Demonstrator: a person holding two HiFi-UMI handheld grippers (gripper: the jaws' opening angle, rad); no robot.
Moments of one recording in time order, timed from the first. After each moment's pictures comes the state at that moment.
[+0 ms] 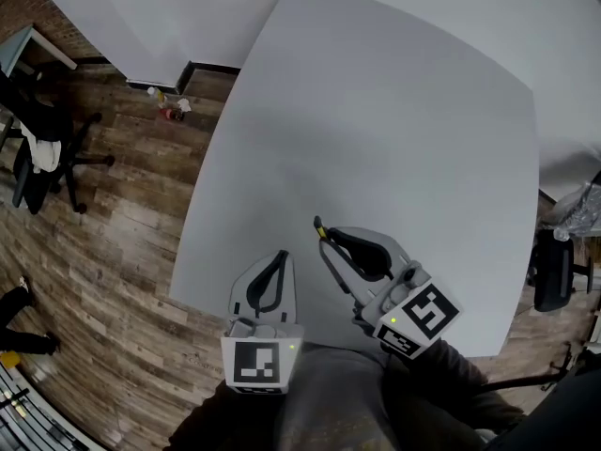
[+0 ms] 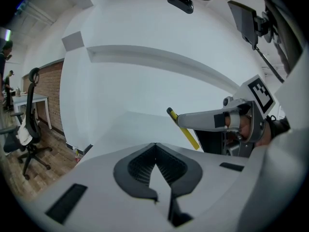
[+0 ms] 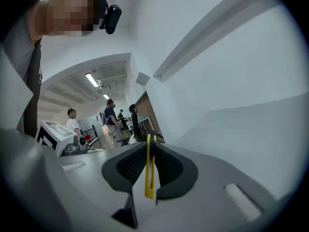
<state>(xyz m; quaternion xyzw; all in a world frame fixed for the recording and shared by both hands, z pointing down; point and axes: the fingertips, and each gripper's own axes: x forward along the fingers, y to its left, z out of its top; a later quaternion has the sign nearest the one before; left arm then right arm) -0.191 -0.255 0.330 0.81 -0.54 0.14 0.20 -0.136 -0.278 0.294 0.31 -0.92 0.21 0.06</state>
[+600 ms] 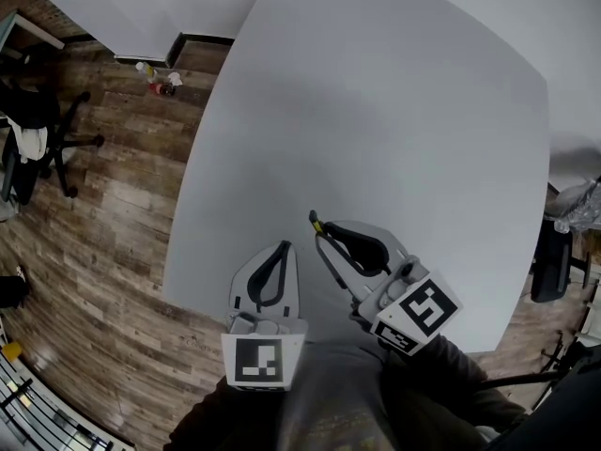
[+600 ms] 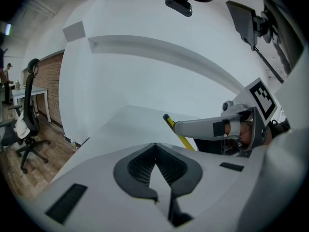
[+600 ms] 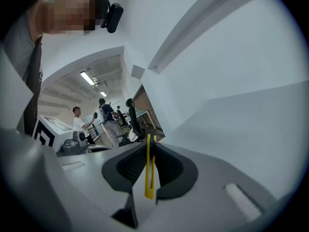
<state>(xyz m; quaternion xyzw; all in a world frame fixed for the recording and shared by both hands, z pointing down) -0.188 -0.290 0.363 0.80 -0.53 0.15 0.23 -0.144 -0.309 0.339 0.30 -0.91 0.26 0.09</state>
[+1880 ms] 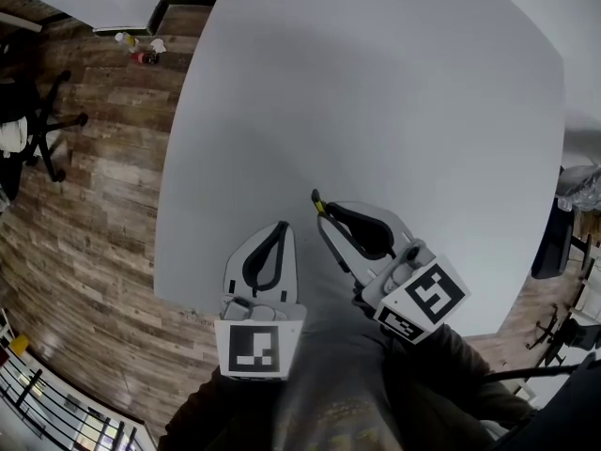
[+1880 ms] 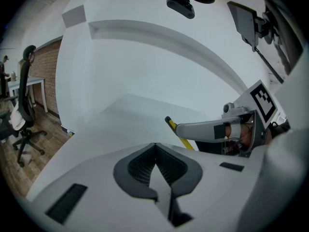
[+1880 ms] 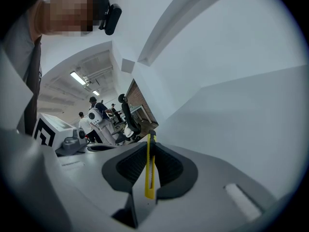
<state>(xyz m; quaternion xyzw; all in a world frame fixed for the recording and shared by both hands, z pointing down) -0.194 -0.305 0.413 0.80 -0.51 0.18 0.27 -0.145 -0.324 0.394 0.32 -0.89 0.30 0.11</state>
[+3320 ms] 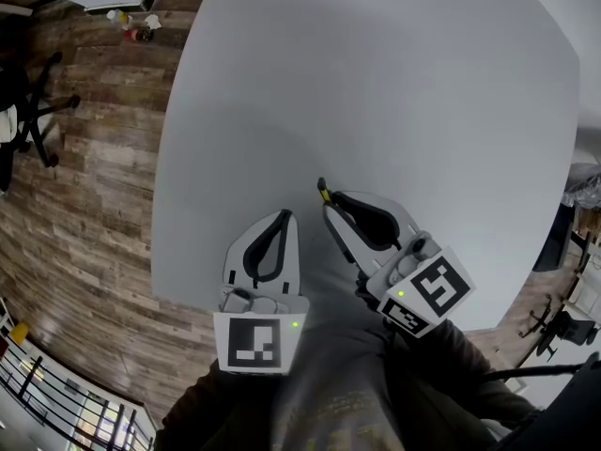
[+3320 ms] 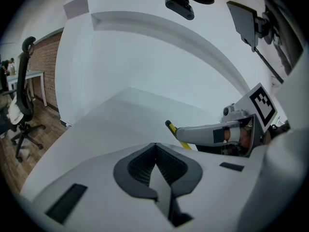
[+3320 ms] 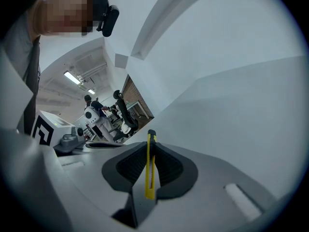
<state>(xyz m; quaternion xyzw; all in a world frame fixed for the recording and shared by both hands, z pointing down) -0.201 -0.312 0.442 0.79 -0.50 0.19 0.30 -0.150 -0.329 0.430 0.32 -0.88 0.33 0.13</state>
